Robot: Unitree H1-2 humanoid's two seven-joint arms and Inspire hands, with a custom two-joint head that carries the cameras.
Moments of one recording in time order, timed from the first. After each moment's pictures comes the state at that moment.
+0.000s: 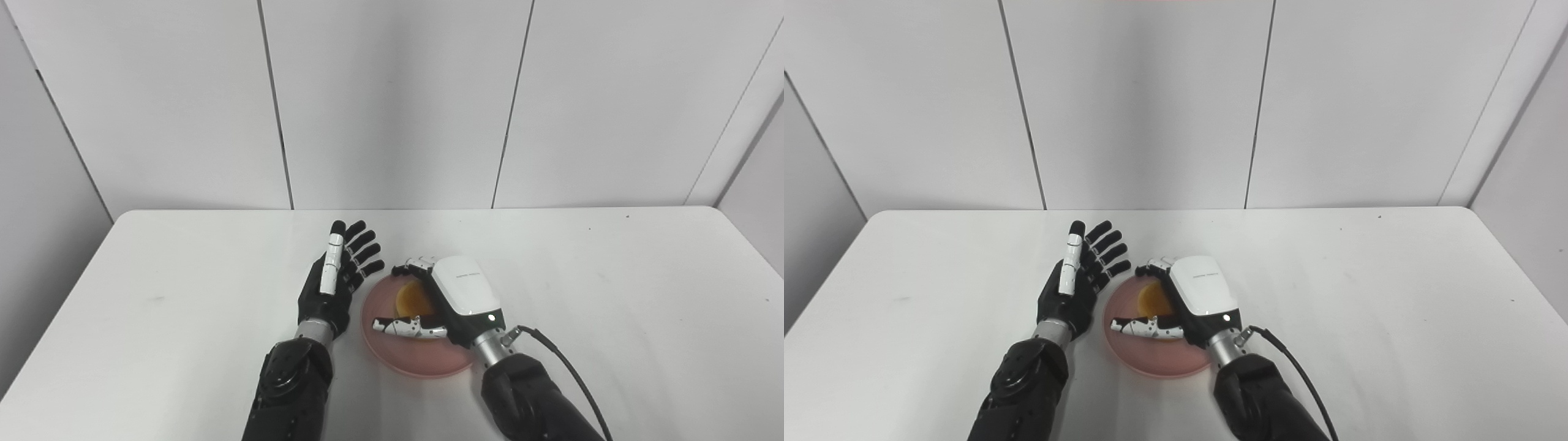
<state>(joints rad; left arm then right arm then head) -0.55 -0.15 0.08 0.47 -0.24 0.09 -0.06 -0.44 -0.18 0.41 0.25 -0.92 0.00 -0.22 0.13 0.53</state>
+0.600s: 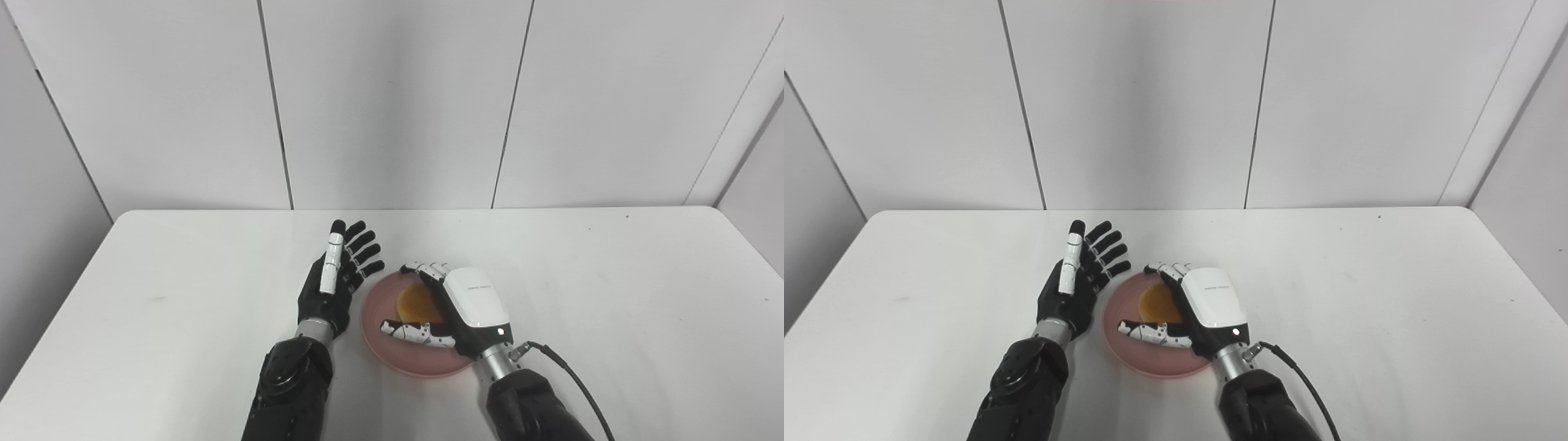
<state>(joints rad) -0.55 -0.16 0.08 0.46 -0.25 0.11 -0.05 -0.42 -0.18 0.39 0.25 -0.85 -0.04 -0.27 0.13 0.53</state>
